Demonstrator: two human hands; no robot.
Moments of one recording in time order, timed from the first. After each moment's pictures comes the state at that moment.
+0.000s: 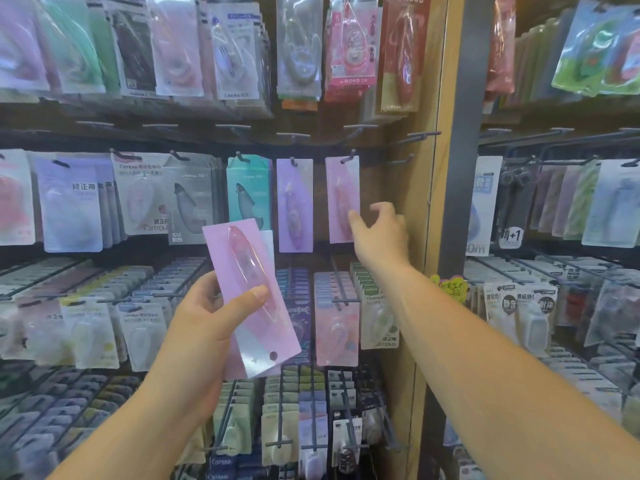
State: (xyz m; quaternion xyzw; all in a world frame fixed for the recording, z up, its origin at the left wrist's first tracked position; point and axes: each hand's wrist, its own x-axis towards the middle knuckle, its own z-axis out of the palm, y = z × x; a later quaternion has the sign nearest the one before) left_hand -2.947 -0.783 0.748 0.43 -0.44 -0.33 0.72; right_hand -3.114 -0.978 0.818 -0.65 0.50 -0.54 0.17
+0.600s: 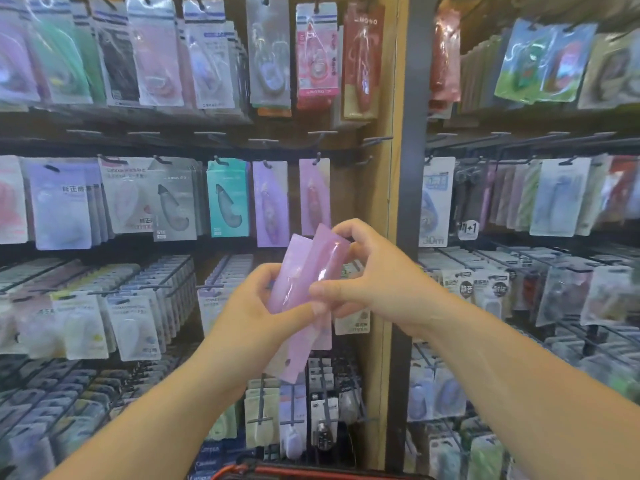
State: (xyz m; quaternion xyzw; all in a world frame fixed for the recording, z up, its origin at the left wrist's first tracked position) left_hand -3.017 -0.768 0.757 0.48 -0.58 -0.31 0.58; right_hand -3.197 -0.832 0.807 -0.79 0.27 -0.41 0.38
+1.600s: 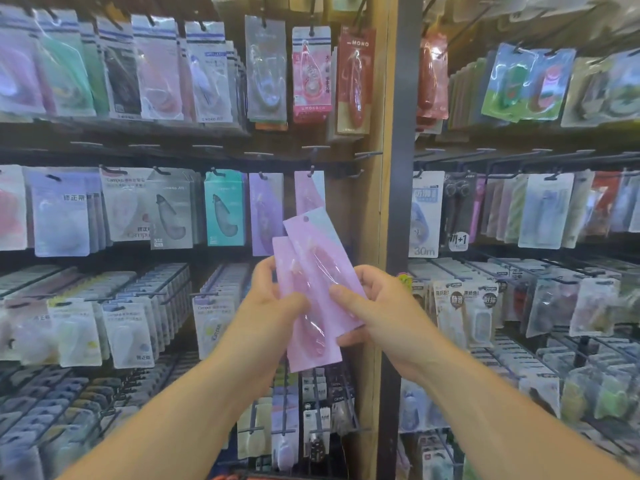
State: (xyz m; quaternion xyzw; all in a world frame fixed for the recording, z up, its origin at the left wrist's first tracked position) left_hand -3.042 -0.781 0.764 0.41 -0.53 -0.38 0.64; right_hand -3.206 -0.832 0.771 -0.68 0.27 -0.49 0.47
